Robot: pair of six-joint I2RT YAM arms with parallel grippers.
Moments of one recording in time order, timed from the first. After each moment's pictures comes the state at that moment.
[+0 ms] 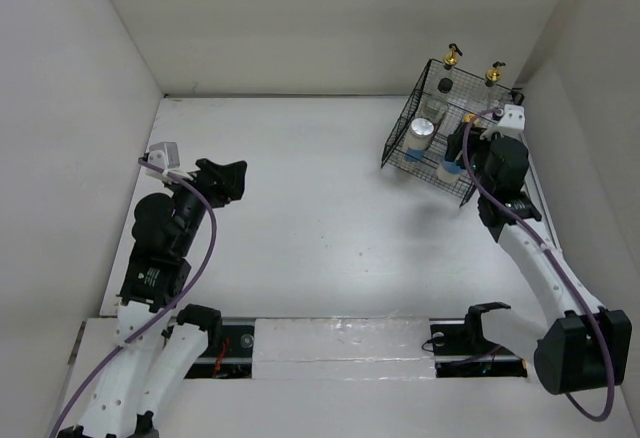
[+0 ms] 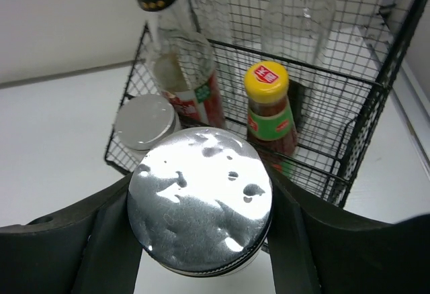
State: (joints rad) left arm -0.24 0.58 0.78 -0.22 0.00 -0.53; right arm 0.12 1.05 0.81 0.14 0.13 0.21
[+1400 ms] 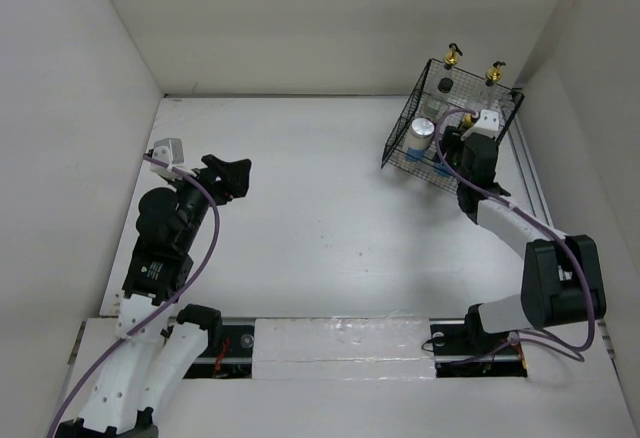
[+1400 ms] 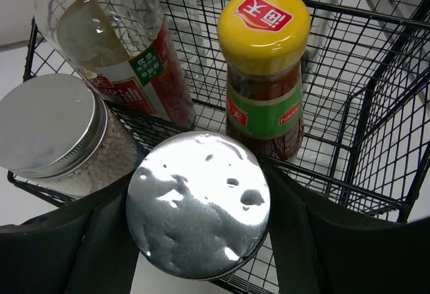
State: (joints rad) left arm -0.24 0.61 0.78 -0.21 0.01 -0.53; right arm 0.11 1.40 0.77 0.39 0.25 0.20
